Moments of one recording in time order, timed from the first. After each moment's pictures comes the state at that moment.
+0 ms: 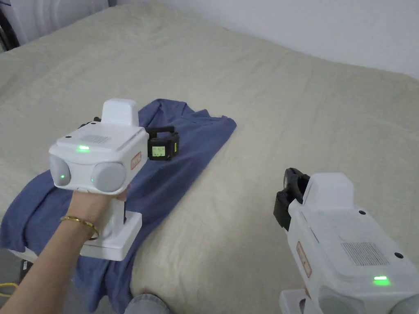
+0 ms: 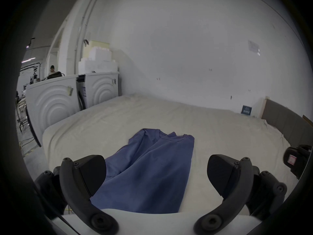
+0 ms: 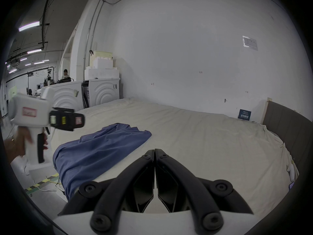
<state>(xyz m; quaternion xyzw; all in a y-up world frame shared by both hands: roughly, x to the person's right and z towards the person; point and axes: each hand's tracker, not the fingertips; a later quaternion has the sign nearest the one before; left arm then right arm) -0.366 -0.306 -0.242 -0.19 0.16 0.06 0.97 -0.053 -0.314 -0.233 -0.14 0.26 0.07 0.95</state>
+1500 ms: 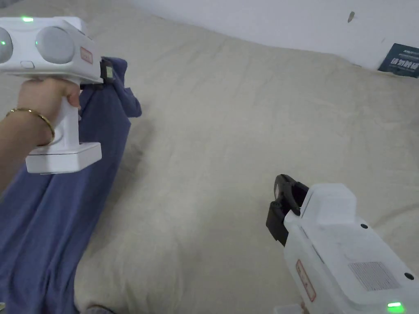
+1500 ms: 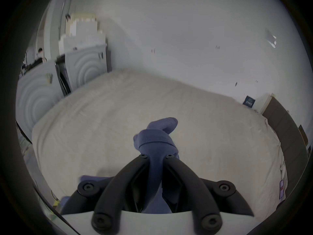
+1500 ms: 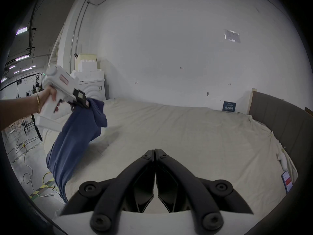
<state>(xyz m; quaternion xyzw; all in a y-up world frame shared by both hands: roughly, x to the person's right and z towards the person) -0.373 -0.212 -0.346 -0.28 0.15 0.10 0.94 0.024 -0.293 -0.204 -0.14 0.21 0.05 0.97</state>
